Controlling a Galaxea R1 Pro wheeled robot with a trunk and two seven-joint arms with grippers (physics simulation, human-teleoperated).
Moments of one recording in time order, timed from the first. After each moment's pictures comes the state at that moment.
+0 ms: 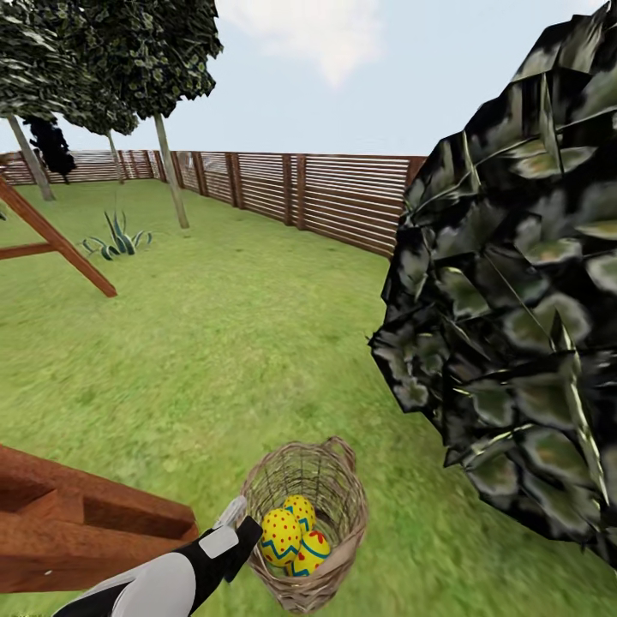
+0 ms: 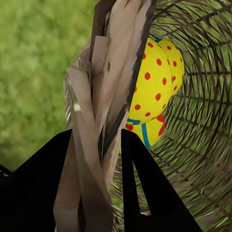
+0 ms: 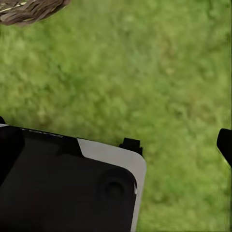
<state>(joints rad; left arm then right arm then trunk) -0.73 -0.14 0.30 0.03 0.65 0.03 0.14 -0.38 -0.13 -0.16 0.04 0.24 -0.22 0.29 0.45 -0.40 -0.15</state>
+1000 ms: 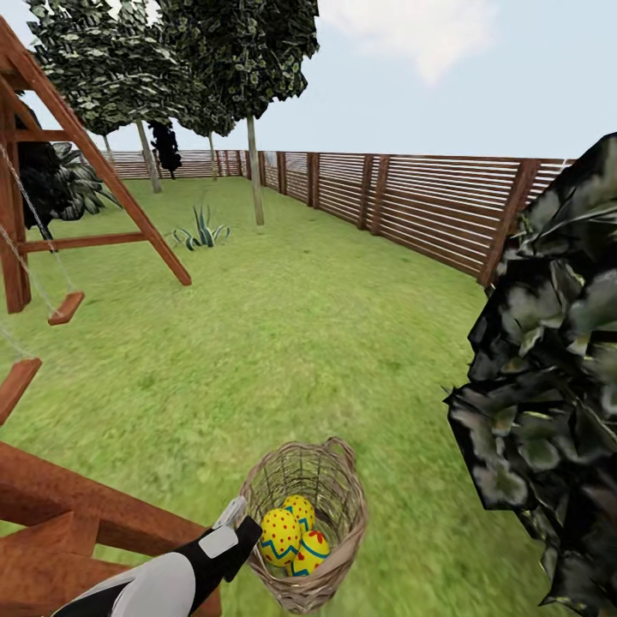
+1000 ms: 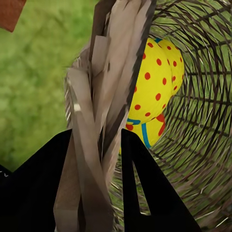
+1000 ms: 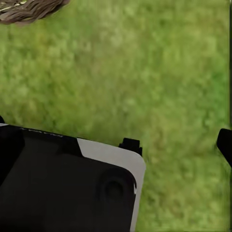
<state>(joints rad) -0.73 -0.14 0.30 0.03 0.65 0.03 0.14 -0.38 -0.13 -0.16 0.04 0.24 -0.22 0.29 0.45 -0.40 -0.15</state>
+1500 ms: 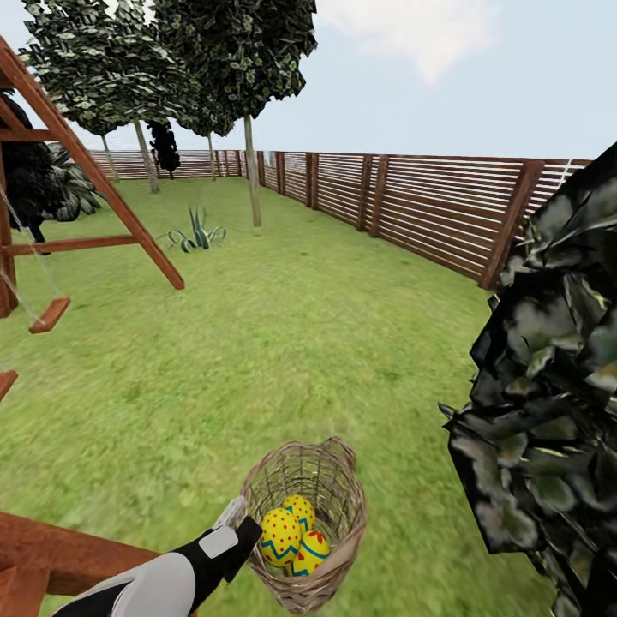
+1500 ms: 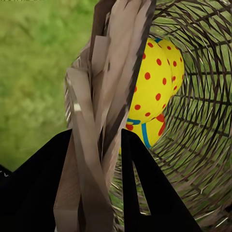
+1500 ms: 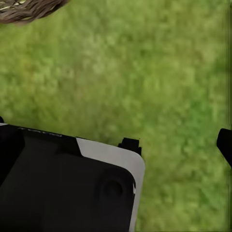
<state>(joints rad) -0.73 -0.14 0.30 0.03 0.65 0.03 0.14 -0.38 -0.13 -0.16 0.04 0.25 -0.22 0.29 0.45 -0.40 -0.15</state>
